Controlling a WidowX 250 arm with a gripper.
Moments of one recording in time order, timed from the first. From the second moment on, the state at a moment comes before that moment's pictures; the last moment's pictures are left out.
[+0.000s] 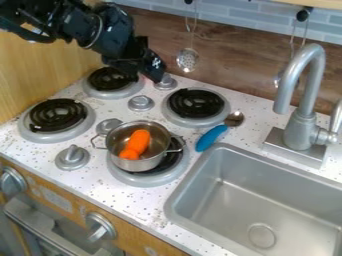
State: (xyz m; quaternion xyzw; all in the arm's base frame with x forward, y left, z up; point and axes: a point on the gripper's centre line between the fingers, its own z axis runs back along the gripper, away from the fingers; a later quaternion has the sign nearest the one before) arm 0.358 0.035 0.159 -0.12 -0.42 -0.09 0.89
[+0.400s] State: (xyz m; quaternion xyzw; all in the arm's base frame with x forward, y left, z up) arm 0.369 0.015 0.128 -0.13 -0.39 -0.09 0.91
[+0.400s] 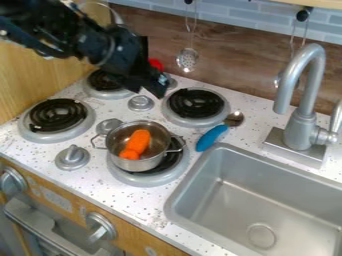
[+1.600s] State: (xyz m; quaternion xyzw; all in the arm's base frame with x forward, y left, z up) arm 0.445 -0.056 0.061 -0.17 -0.34 -0.10 0.92
